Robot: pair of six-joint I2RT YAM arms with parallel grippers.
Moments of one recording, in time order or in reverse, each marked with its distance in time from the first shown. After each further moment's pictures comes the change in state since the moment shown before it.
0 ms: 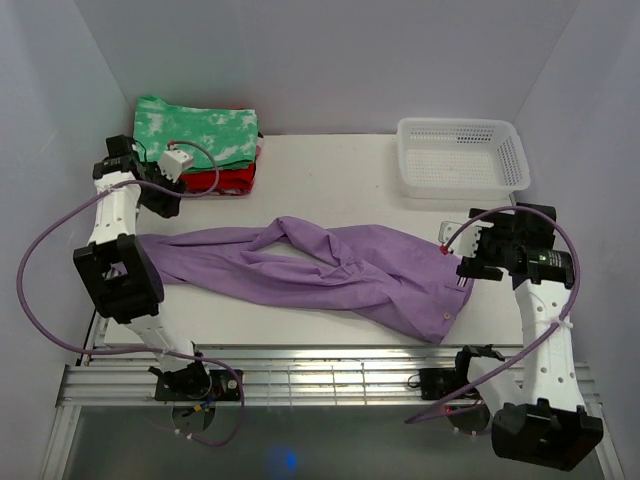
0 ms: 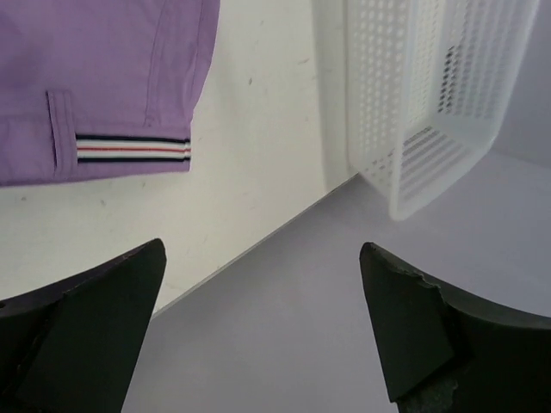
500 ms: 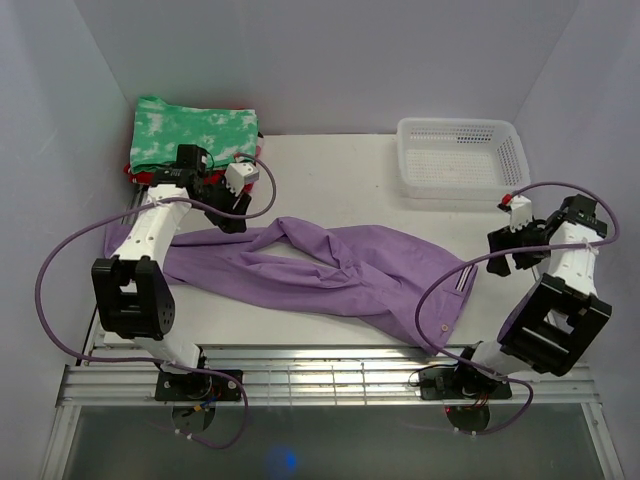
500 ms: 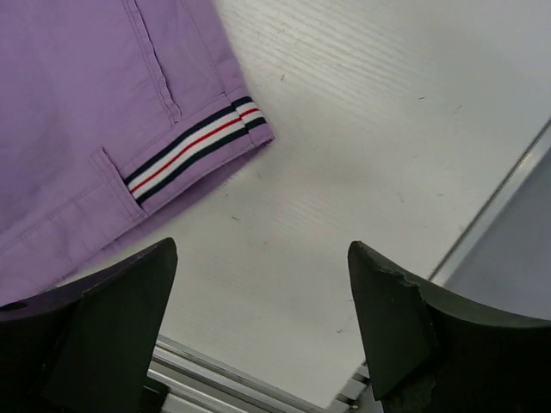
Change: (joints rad) left arm -0.357 -0.171 -0.176 -0.011 0.171 -0.199; right arm -0.447 0.527 0.151 -0.106 -0.187 0.498
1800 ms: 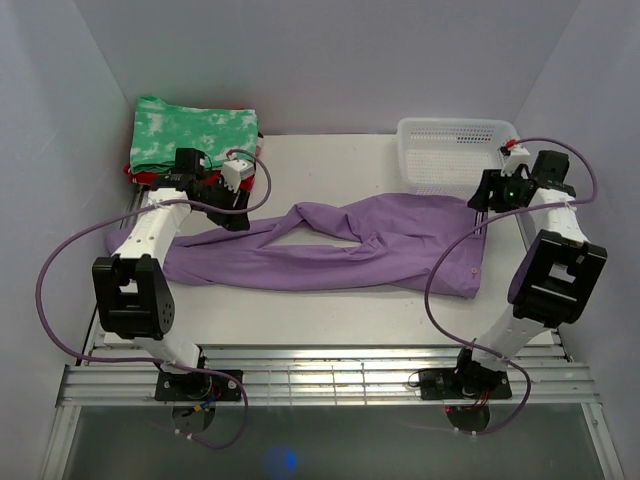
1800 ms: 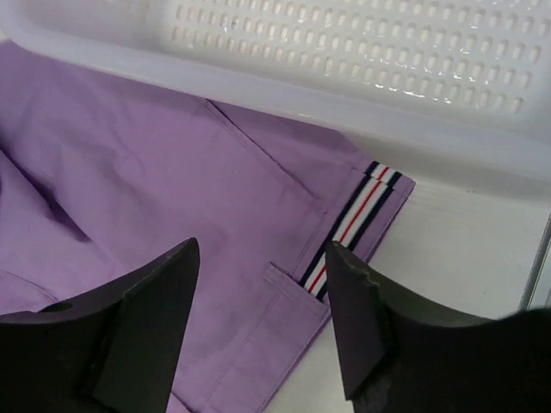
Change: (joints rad) left arm 0.002 -0.005 -0.079 0.121 0.047 -0.181; right arm 0.177 0.268 0.175 0.537 -0.091 0.721
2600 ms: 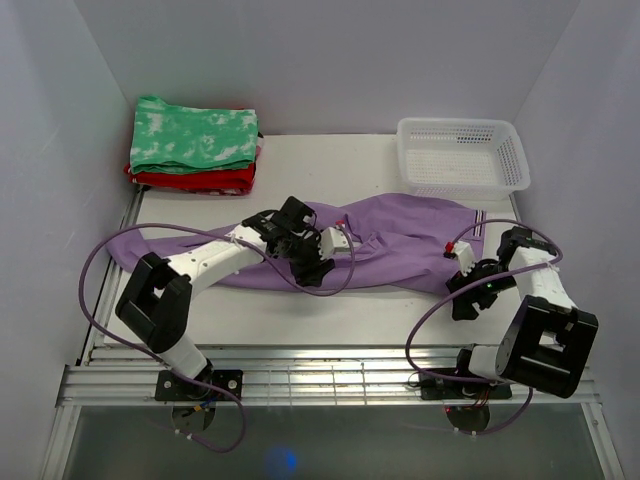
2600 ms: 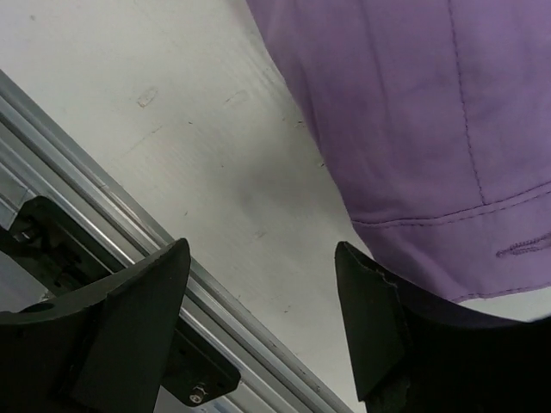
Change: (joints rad) left arm -0.634 -0.005 -0.207 0.213 -0.081 0.069; right arm 0.051 -0.406 -0.523 -0.619 0.115 -0.809
